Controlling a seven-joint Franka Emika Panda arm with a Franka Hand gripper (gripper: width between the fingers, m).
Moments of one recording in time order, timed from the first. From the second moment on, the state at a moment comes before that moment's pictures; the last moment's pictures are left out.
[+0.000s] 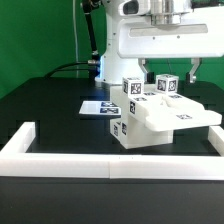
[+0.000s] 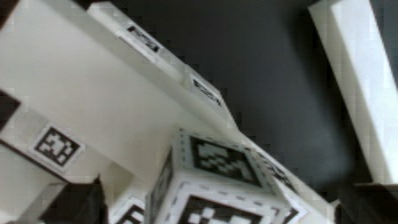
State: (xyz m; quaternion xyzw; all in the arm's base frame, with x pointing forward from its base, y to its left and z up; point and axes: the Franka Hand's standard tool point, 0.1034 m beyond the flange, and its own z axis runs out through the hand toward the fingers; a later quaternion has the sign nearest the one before) arm 0.514 0.057 0.116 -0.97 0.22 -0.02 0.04
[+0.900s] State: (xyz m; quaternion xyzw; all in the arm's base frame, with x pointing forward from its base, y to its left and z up) arm 0.515 0.052 0.116 -1.00 -0.08 -0.04 0.03
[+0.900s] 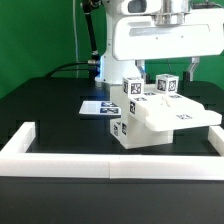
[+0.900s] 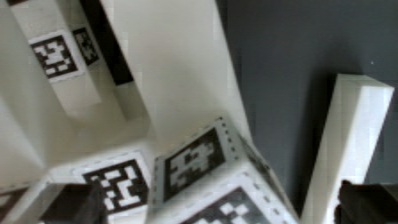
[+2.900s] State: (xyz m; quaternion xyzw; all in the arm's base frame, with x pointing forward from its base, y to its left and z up) arm 0.515 0.054 0.116 -0.93 0.36 -0.02 0.05
